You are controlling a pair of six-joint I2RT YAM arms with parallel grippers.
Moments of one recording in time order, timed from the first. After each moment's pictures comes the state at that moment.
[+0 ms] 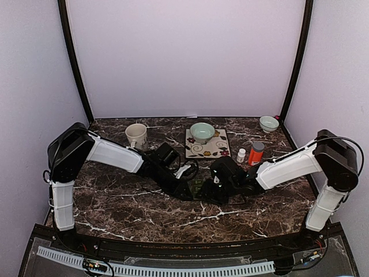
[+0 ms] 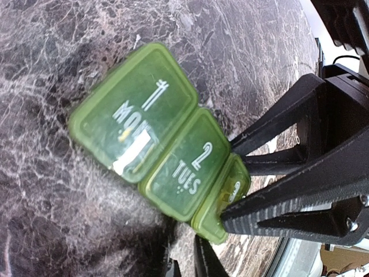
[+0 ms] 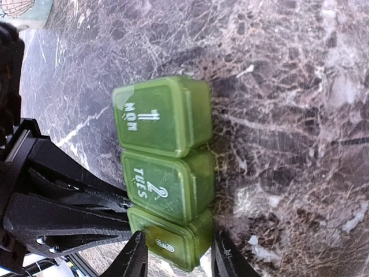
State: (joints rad) left arm -0.85 2.03 1.19 -0.20 0.63 -0.33; right arm 0.99 1.72 0.81 0.02 -0.11 1.13
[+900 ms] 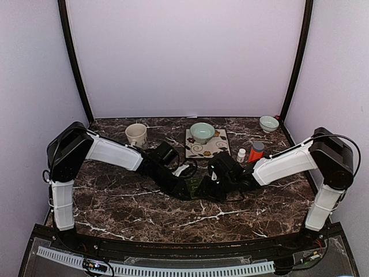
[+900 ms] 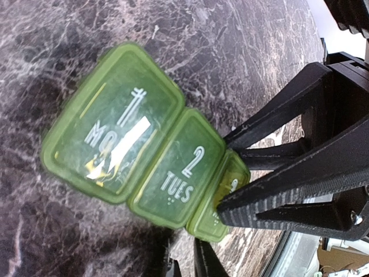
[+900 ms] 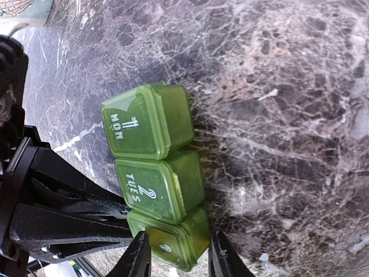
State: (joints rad) left arm -0.83 2.03 1.21 -0.26 0.63 -0.33; right arm 0.96 1.76 0.87 -0.02 -0.16 1.10
